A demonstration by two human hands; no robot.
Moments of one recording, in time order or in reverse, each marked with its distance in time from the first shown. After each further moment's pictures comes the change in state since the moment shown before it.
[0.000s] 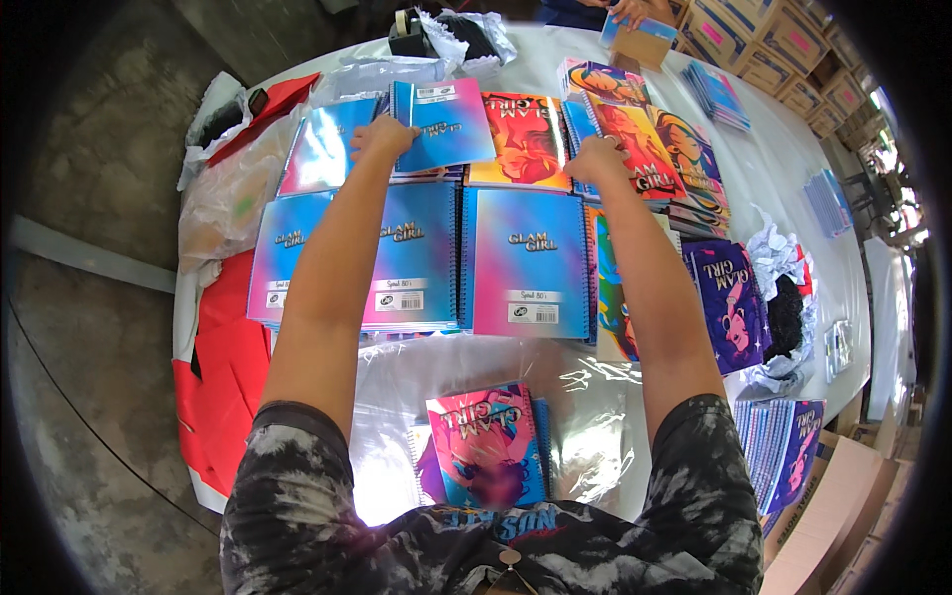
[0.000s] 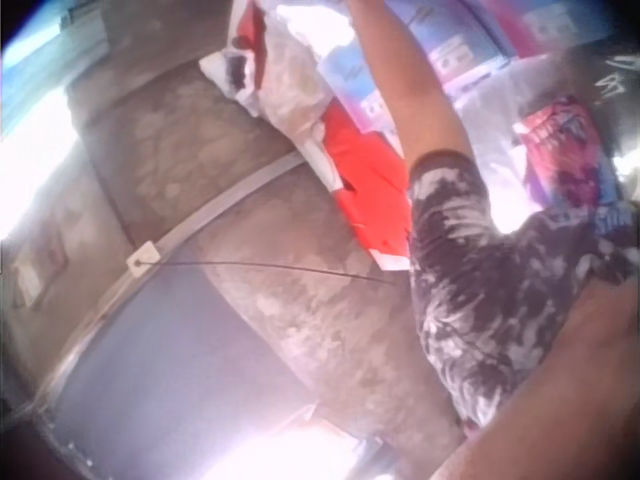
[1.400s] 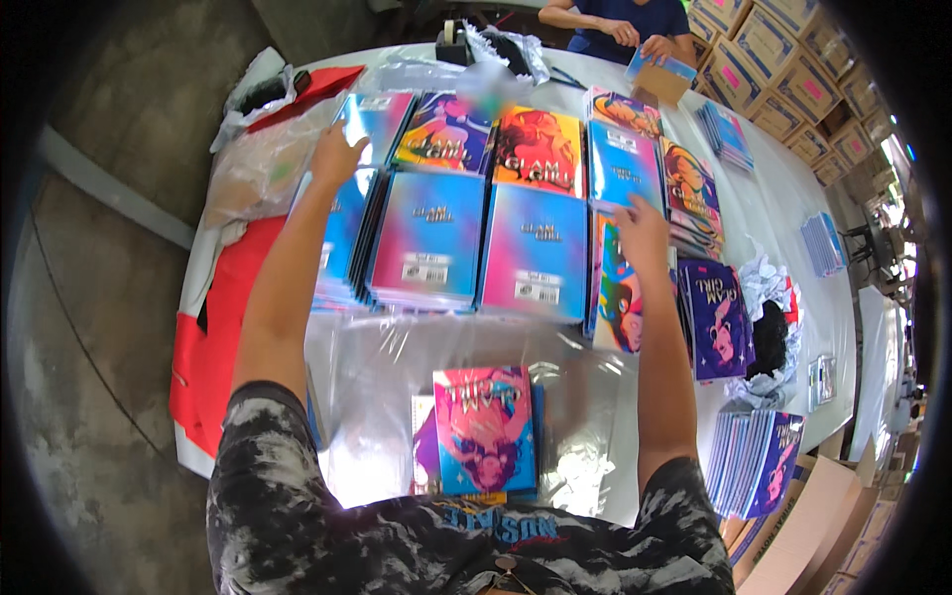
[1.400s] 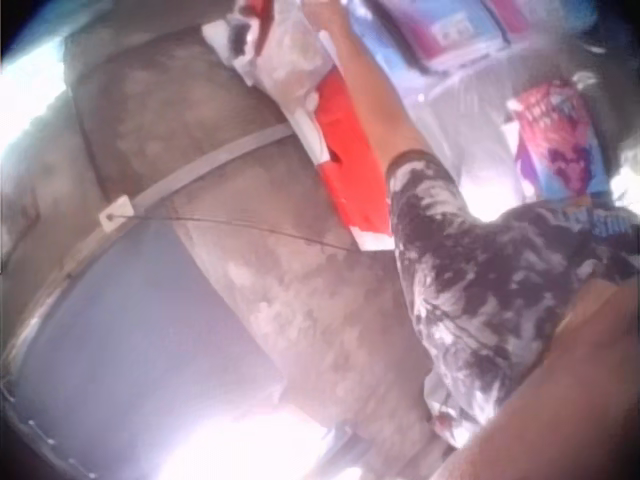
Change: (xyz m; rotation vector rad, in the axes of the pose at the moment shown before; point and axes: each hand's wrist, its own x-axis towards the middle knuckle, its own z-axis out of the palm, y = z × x) left_hand -0.004 -0.170 -0.074 -0.066 0.461 0.496; right_hand -0.090 0.076 0.017 0.556 0.381 -0.446
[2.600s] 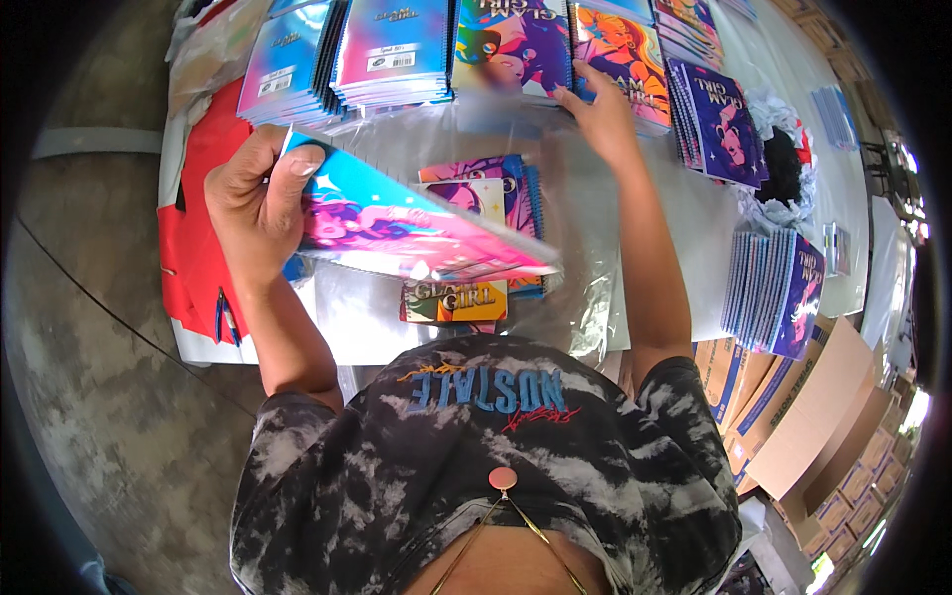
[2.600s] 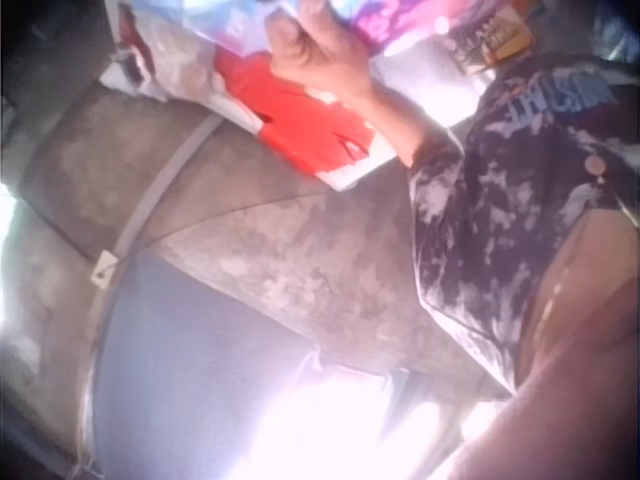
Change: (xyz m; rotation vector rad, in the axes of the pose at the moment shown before) left_hand -0.302 0.142 -0.212 -0.911 -0.091 0.327; right_hand -0.166 -0.021 -0.015 -0.005 -0.120 -0.123
